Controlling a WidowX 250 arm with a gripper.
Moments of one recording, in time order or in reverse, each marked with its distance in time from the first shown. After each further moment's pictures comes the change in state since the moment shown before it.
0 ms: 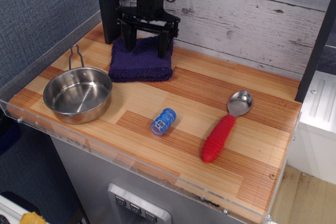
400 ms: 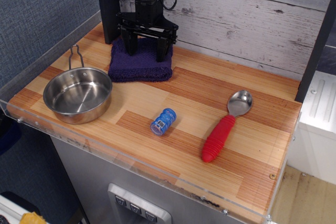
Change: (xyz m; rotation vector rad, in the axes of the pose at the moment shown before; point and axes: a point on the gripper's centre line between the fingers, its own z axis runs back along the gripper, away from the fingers) arm -0.006 0.006 -0.014 0.025 -0.030 -0.055
